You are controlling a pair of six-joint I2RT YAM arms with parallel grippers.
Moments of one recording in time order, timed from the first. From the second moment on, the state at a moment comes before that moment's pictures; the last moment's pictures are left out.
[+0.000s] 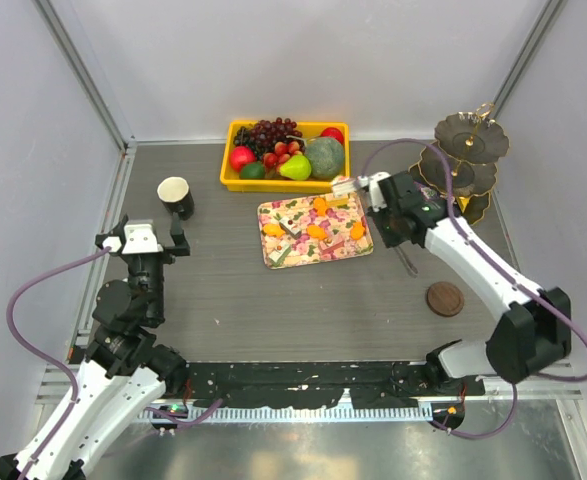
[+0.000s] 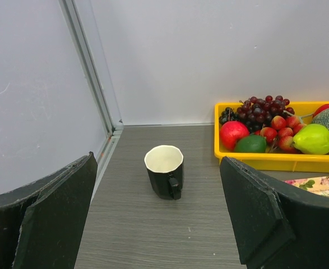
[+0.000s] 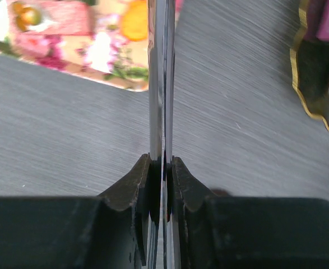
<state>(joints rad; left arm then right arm) -0.56 0.39 0.59 0.09 -0.63 0.29 0.45 1.42 1.18 -0.78 0.13 -0.15</state>
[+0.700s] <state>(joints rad) -0.56 0.38 0.59 0.09 -0.64 0.29 0.08 1.27 0.99 -0.66 0.04 0.12</state>
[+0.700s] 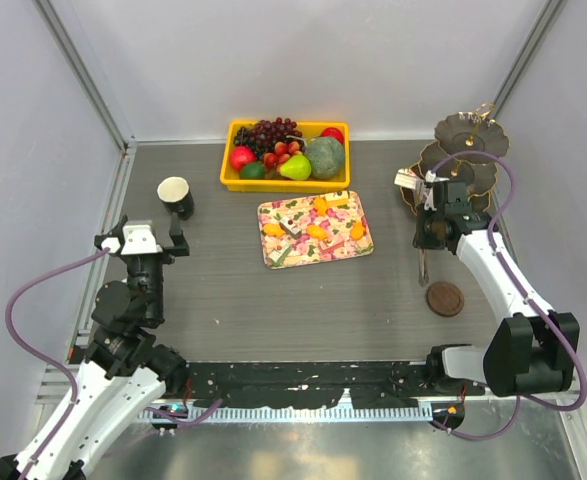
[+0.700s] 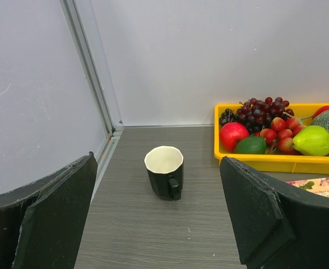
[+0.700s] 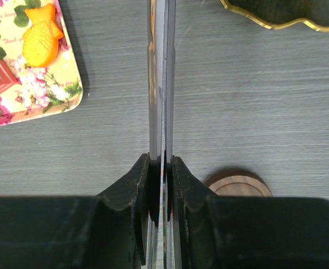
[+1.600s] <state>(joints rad) -0.56 0.37 0.59 0.10 -0.64 0.29 -0.07 1.35 0.79 -0.40 -0.03 0.32</state>
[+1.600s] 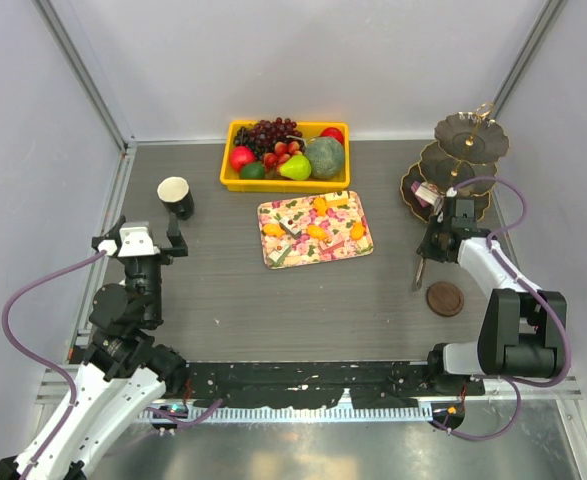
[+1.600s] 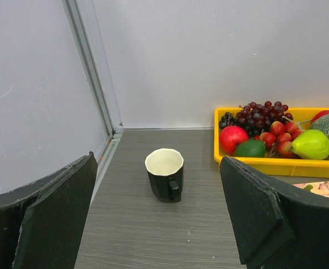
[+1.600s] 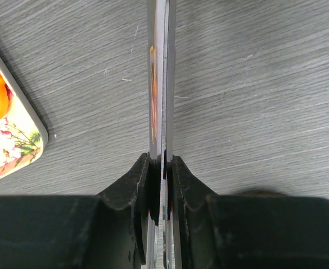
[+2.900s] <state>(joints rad) -0.56 0.37 0.59 0.10 -0.64 0.29 -0.08 1.30 0.71 -0.39 -0.10 0.31</state>
